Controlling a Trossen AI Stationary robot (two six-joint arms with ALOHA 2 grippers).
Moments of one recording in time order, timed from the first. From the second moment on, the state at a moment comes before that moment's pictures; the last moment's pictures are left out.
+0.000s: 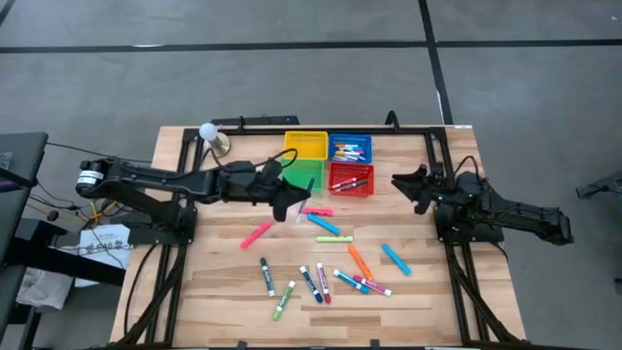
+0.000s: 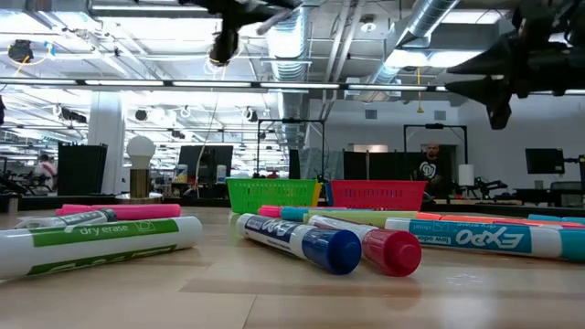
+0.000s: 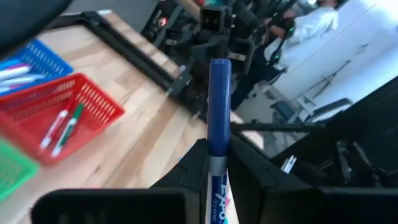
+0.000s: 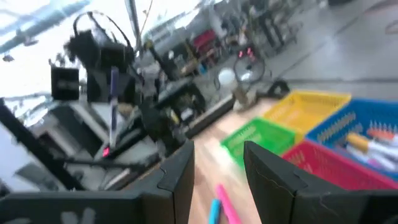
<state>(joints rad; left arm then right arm) -0.04 1.28 0.90 0.17 -0.07 -0.64 -0.23 0.08 0.09 0.02 0.04 0.52</state>
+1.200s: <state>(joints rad) 0.05 1.51 0.90 0.55 0.03 -0.74 -0.03 0.97 0.32 0.64 0.05 0.70</state>
